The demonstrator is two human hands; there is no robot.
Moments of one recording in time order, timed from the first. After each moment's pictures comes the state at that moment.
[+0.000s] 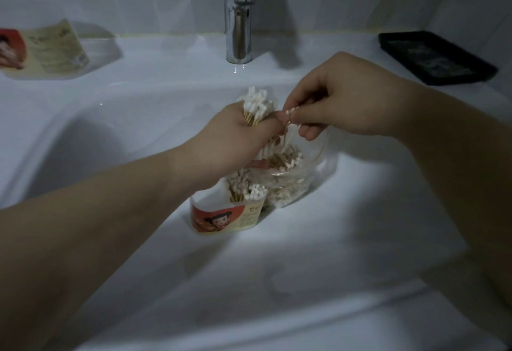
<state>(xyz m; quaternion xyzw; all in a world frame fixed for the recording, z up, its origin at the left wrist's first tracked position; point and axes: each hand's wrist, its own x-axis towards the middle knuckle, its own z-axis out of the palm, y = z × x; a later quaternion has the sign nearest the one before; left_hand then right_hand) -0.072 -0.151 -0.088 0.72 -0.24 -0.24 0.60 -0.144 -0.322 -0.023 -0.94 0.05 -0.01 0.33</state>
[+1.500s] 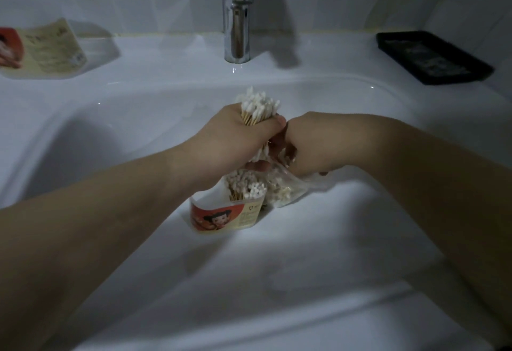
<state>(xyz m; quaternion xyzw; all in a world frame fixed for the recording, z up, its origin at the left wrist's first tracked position) -0.077 -0.151 -0.084 0.71 -0.22 -0.27 0.61 -0.128 -0.295 -0.061 -0.98 0.01 0.18 -0.03</state>
